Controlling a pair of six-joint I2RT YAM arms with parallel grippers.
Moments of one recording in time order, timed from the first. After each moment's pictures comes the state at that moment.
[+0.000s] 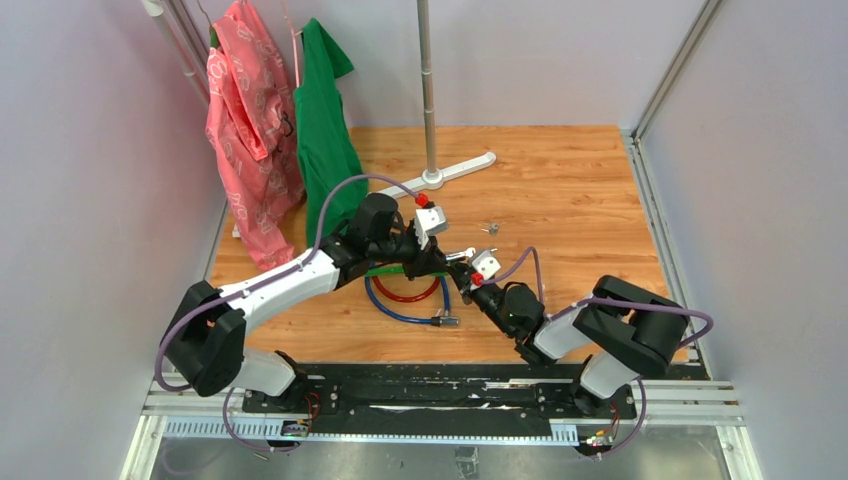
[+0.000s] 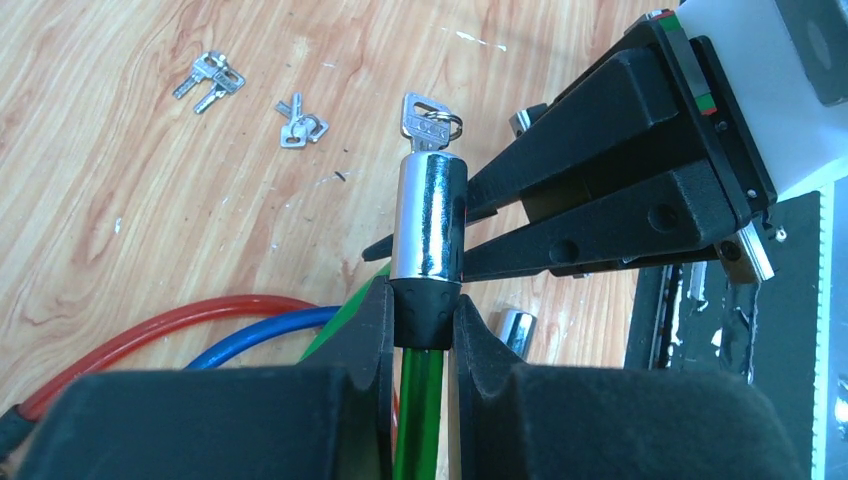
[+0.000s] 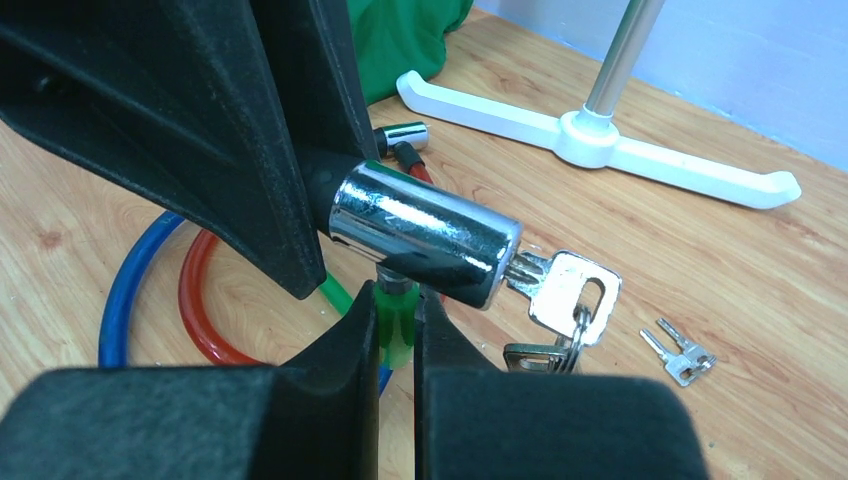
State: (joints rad) left arm -0.68 1.38 0.88 -0.02 0.61 0.16; right arm 0.95 1.55 0.23 1.41 0.22 -0.16
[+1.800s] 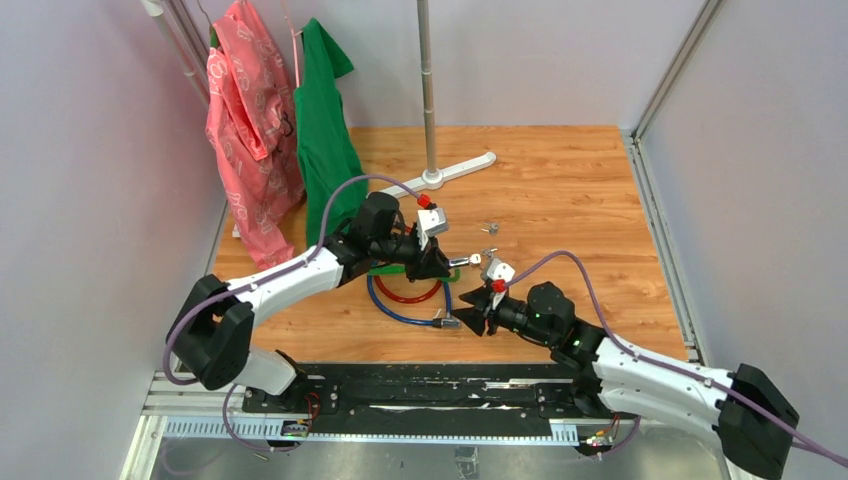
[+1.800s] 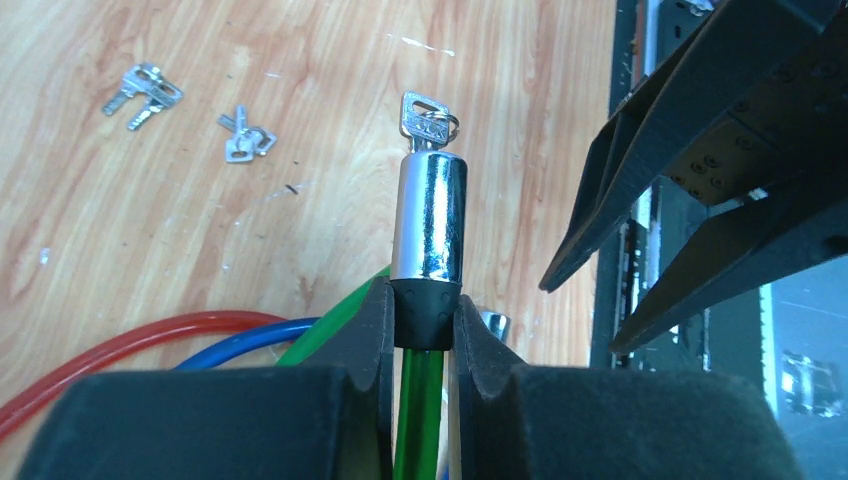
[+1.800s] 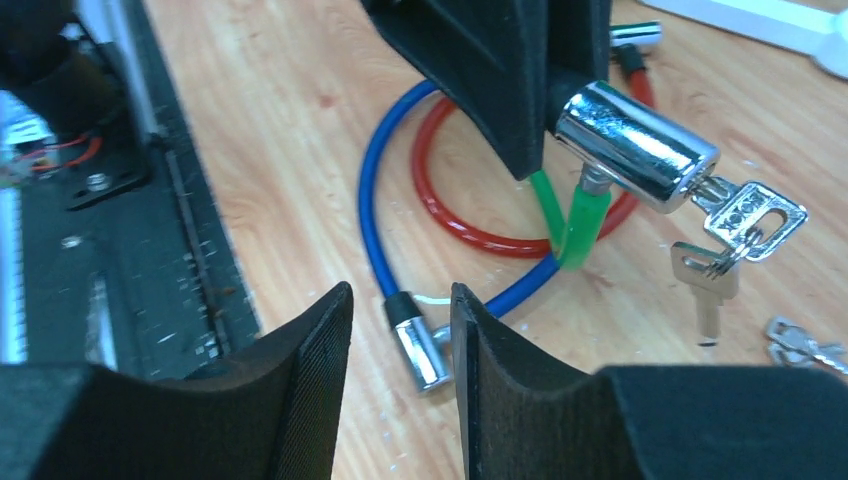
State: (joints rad) left arm -0.67 1.42 0.87 0.02 0.71 0.15; right arm 0.94 0.82 0.24 0.42 -0.13 0.01
